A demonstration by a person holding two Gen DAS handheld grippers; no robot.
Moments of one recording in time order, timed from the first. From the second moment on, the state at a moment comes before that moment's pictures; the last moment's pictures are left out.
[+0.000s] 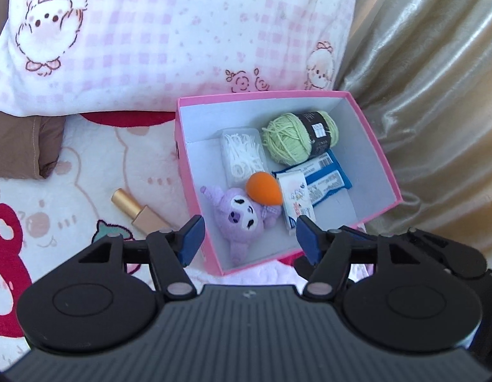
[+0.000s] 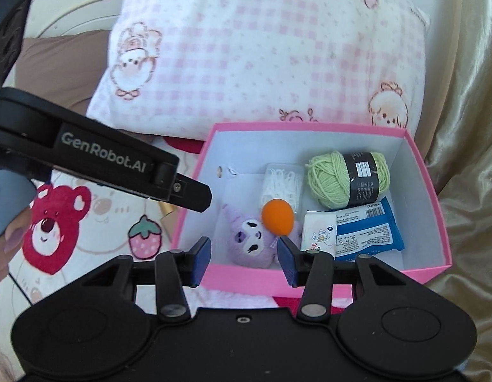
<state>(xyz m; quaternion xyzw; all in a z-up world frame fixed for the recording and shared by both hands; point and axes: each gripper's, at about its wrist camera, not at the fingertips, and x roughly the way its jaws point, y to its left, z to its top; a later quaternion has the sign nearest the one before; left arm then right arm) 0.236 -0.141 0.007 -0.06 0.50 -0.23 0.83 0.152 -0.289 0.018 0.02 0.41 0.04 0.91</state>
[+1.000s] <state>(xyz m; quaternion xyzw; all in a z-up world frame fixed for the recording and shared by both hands) 0.183 0.008 -0.028 -0.12 0.46 -0.20 0.86 0.126 -0.134 -0.012 -0.19 0.35 0.13 0.91</state>
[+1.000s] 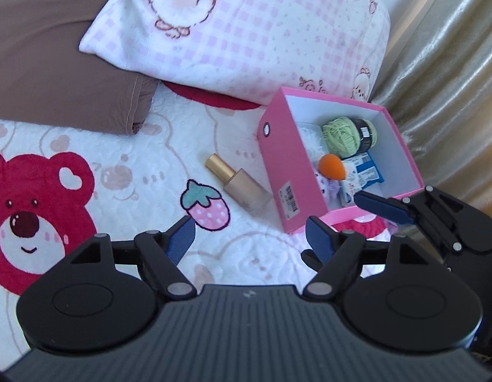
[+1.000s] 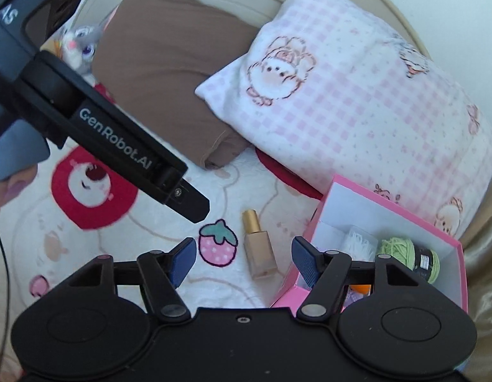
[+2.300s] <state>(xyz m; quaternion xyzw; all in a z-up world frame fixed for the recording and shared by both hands) 0.296 0.019 -0.217 -0.41 0.49 -0.23 0.73 0.257 -0.099 -0.153 -0.31 0.51 0.07 0.80</state>
